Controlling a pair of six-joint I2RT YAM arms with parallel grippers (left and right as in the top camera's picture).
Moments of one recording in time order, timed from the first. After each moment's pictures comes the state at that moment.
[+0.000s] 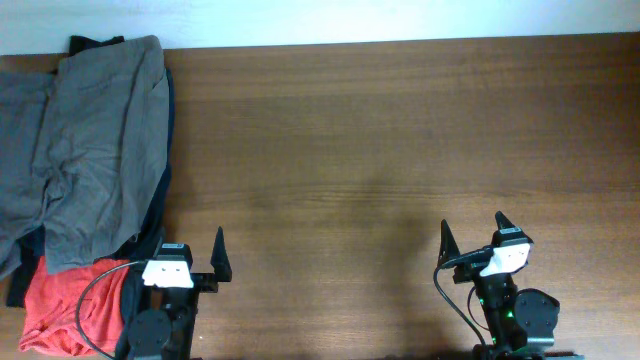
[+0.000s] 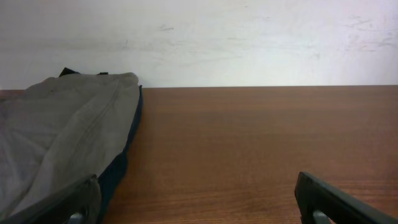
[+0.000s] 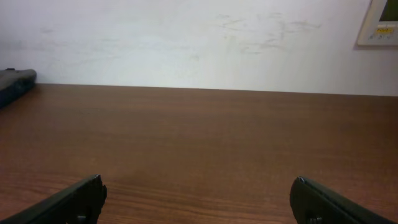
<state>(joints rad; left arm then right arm) 0.04 0.02 0.02 -0.07 0.10 -0.02 -0.07 0.01 0.03 -0.09 -0.20 0.00</state>
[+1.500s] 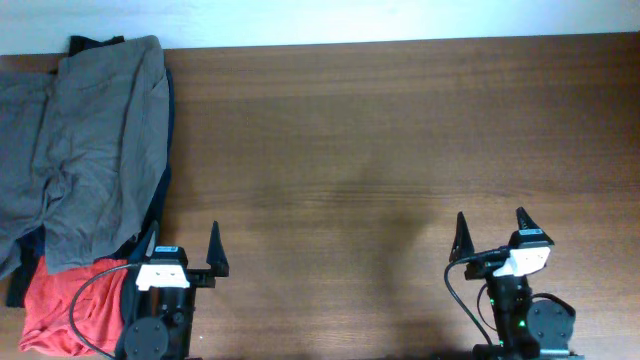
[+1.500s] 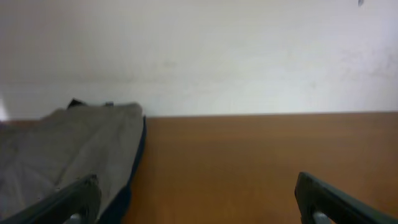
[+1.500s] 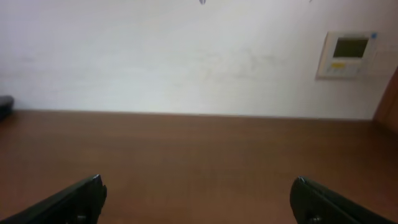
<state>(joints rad) 0.04 0.02 0.03 0.03 0.09 -0.02 -0.07 0.02 0.17 -0.16 -0.11 -0.01</state>
